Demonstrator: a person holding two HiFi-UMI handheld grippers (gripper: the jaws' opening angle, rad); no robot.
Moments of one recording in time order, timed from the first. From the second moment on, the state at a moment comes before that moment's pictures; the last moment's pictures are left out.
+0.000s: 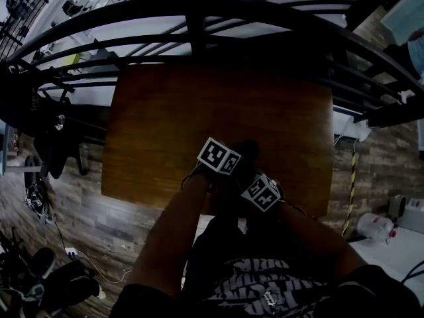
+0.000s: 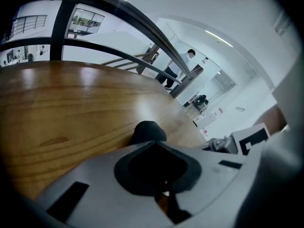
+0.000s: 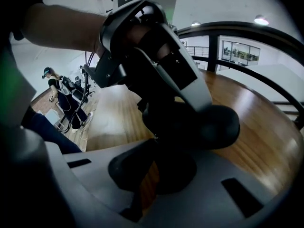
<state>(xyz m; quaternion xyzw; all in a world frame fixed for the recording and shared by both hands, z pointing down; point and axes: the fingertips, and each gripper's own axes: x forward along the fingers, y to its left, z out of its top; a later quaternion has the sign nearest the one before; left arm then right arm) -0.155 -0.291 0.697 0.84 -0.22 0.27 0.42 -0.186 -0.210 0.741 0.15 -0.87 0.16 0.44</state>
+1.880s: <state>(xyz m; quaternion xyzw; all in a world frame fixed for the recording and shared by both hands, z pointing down) -0.160 -0.306 0.694 0.81 -0.28 0.22 0.46 -0.190 -0.210 0.735 0.25 -0.85 0.22 0.41</state>
